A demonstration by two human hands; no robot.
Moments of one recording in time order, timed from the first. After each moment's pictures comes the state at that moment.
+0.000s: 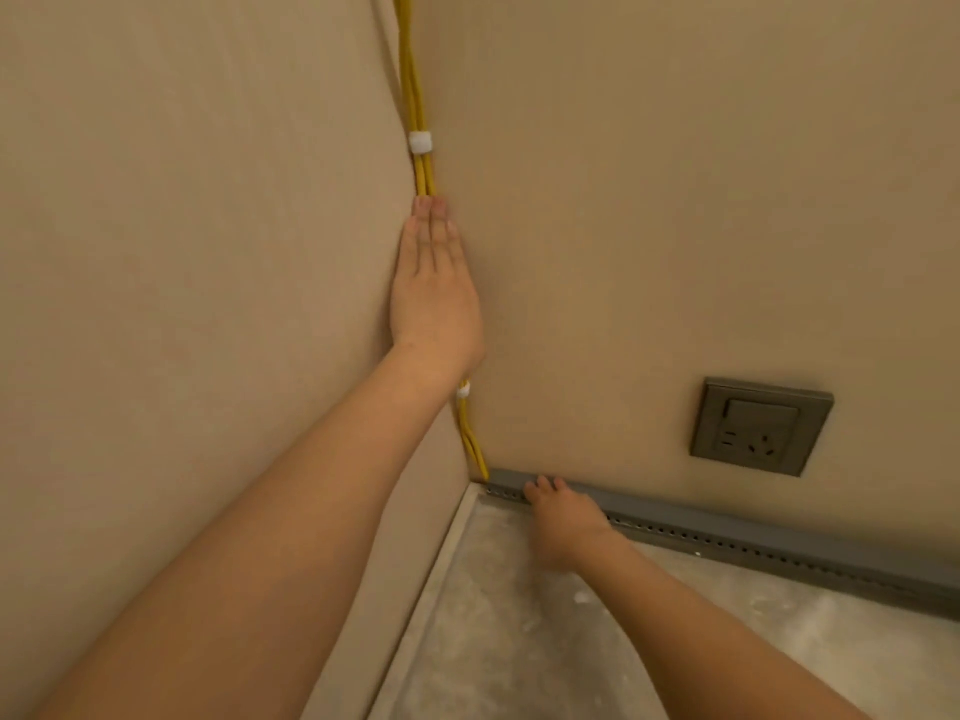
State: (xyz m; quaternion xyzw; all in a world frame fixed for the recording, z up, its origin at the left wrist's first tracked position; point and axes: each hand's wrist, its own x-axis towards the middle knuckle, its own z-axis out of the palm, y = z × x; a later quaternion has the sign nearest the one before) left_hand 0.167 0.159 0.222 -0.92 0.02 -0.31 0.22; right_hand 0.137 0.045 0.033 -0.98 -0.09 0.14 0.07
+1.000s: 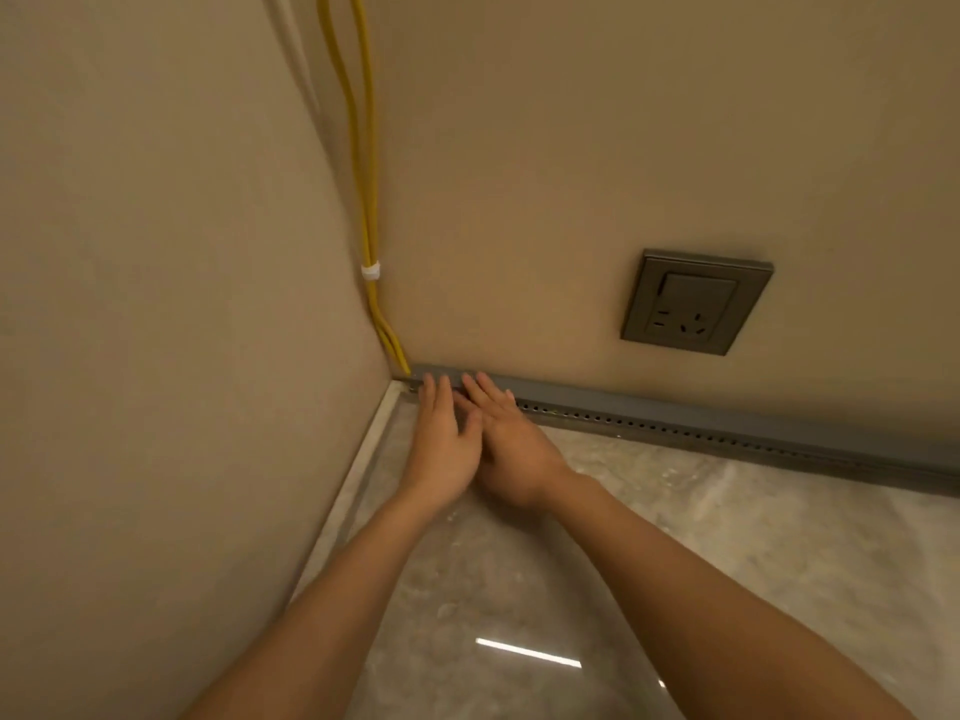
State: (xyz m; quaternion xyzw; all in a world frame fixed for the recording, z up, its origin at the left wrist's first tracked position) left_hand 0.110 0.118 0.004 -0.88 0.00 0.04 -0.47; right_hand 0.111 0.012 -0.018 -0.95 -0.20 0.01 0.25
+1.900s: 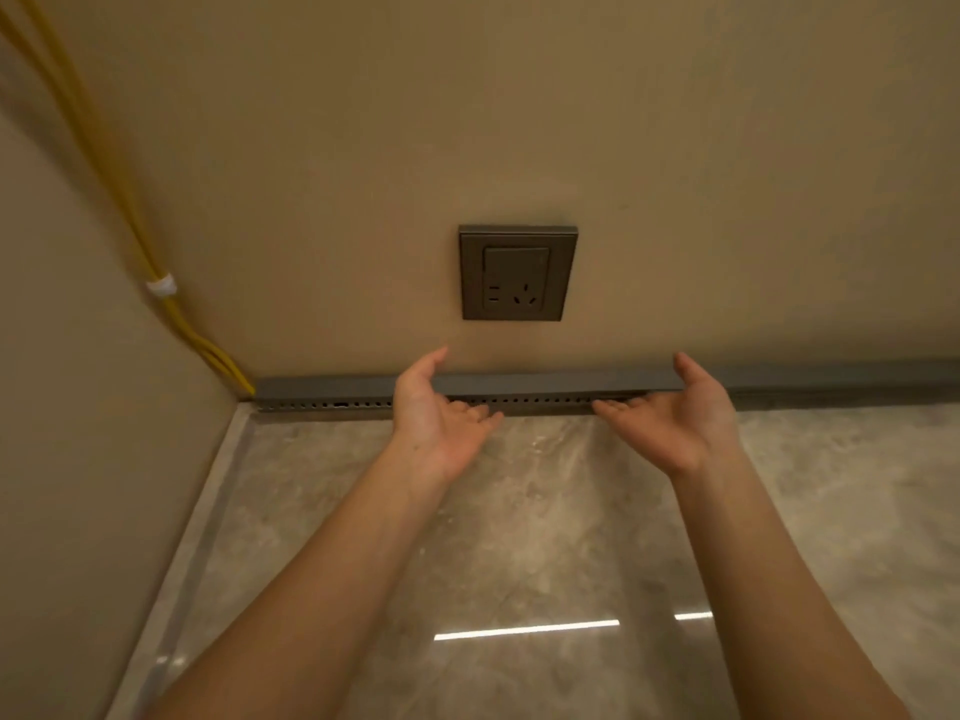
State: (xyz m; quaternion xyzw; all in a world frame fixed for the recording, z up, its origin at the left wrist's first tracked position) left_hand 0.092 0.001 0.053 -0.31 -0.21 0.33 -0.87; right_hand 0.018 -0.179 0.043 -0.17 0.31 -0.11 0.93
